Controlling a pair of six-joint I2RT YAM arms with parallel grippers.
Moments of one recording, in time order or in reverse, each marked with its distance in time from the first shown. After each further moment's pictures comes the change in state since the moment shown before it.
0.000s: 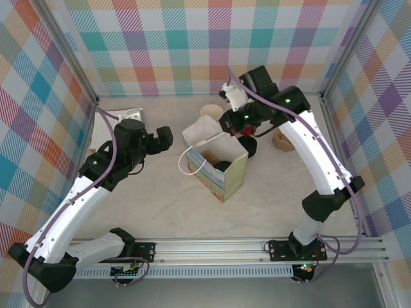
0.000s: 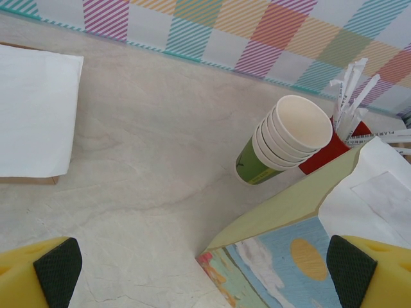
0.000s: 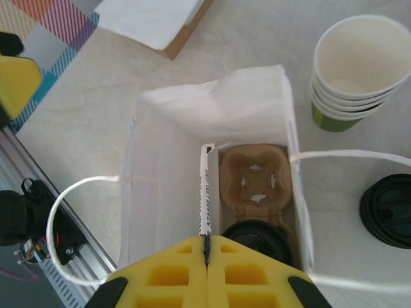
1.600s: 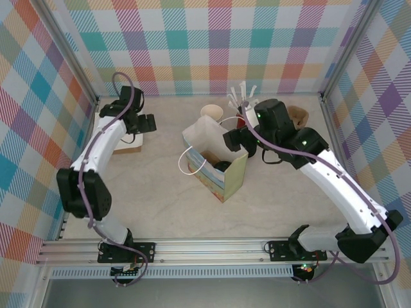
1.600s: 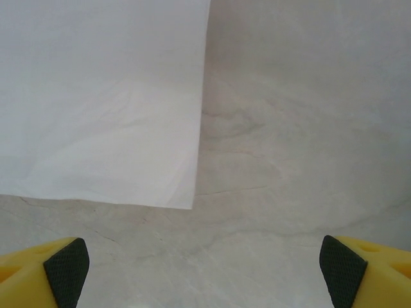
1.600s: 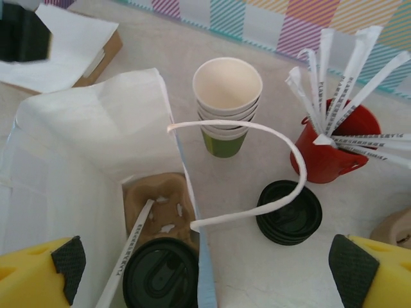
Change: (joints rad) left arm 0.402 0.658 0.343 -0.172 0.088 0.266; right arm 0.062 -0.457 -0.637 0.451 0.428 0.034
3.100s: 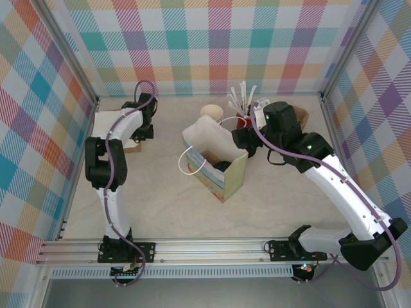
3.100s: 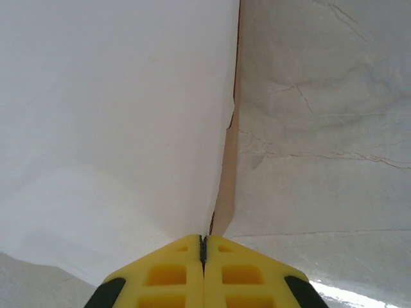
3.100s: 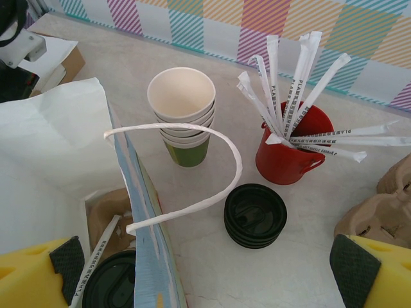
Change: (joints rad) left arm 0.002 0.357 0.150 -0.079 -0.192 0.119; right arm -0.064 -0.047 -0.082 0.068 0.040 -0.006
